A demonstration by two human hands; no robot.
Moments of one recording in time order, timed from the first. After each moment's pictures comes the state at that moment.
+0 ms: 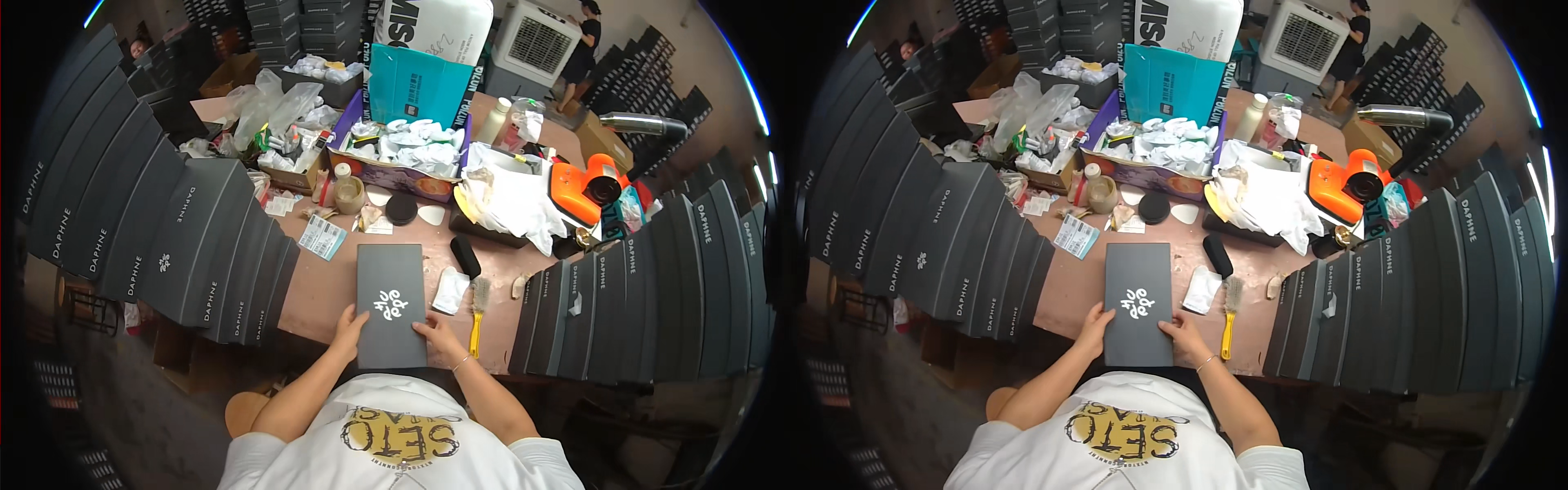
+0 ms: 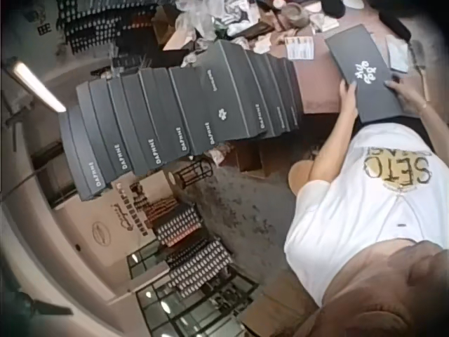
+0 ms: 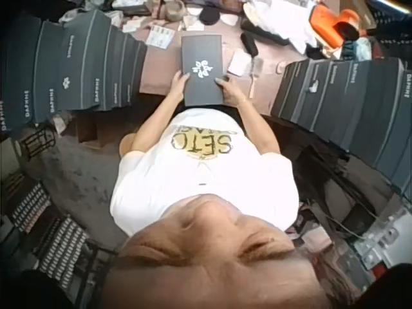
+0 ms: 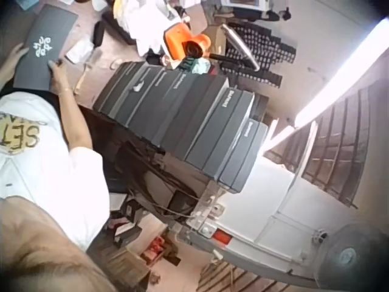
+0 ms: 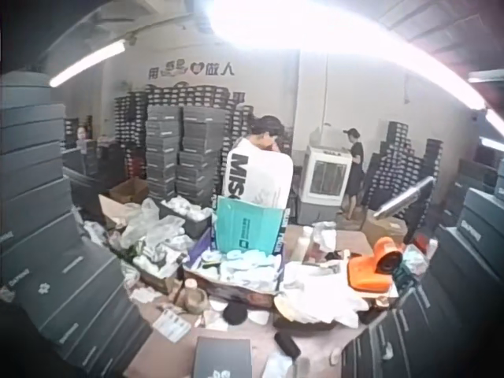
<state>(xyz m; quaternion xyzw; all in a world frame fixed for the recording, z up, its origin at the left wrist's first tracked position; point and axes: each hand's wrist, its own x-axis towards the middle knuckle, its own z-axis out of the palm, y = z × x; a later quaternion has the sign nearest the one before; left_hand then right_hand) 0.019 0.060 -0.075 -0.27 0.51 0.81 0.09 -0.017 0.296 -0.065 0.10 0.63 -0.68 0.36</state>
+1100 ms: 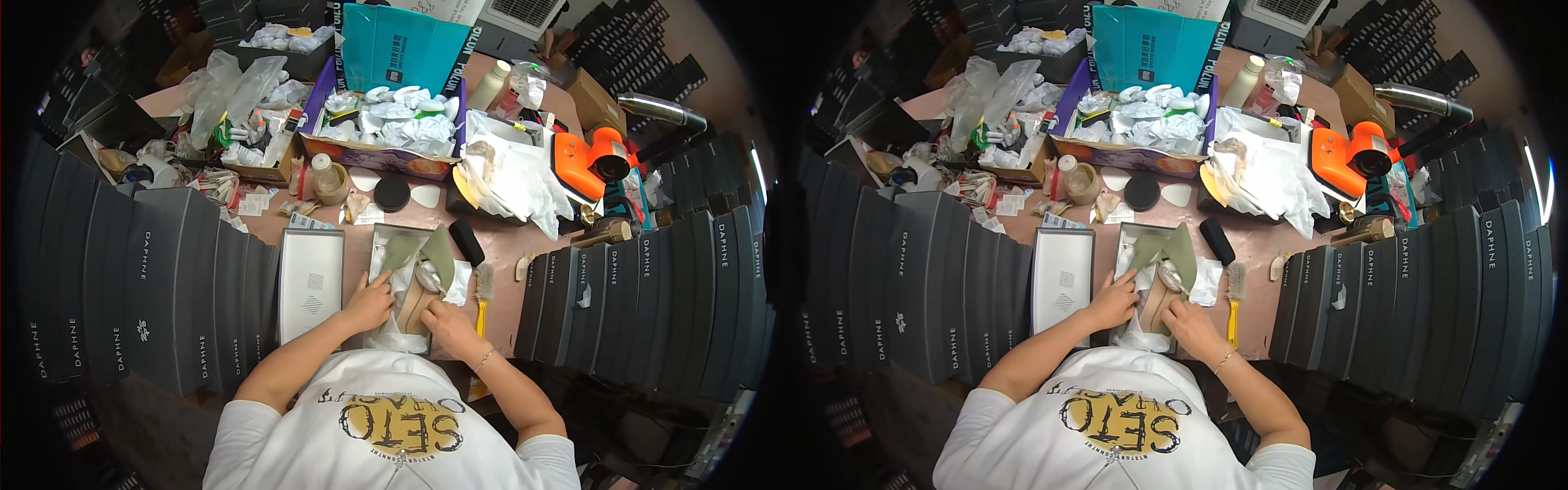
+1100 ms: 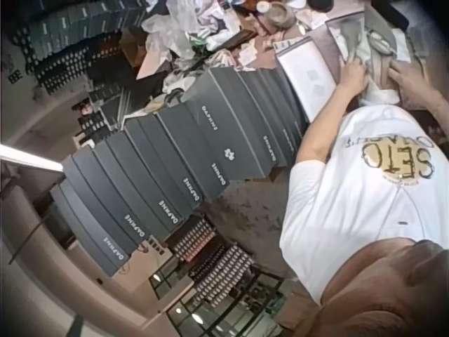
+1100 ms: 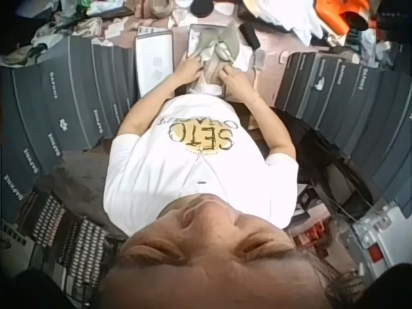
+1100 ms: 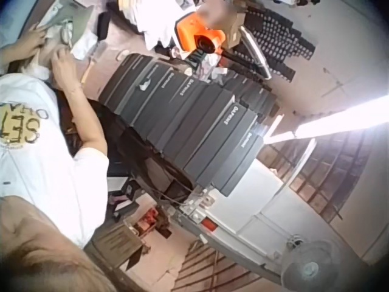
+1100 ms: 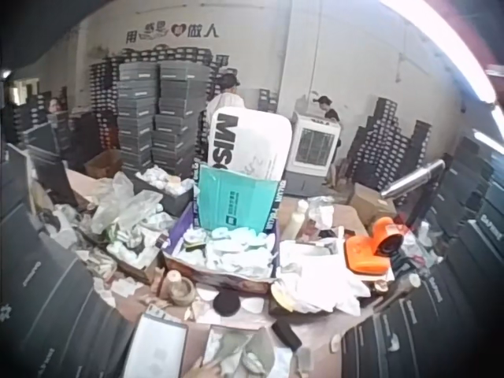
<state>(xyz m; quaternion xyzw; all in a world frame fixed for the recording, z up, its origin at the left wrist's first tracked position) -0.095 0.061 -0.043 0.33 0.90 0.20 0.20 -0.056 0.284 0.029 -0.33 0.92 -0.15 0.12</state>
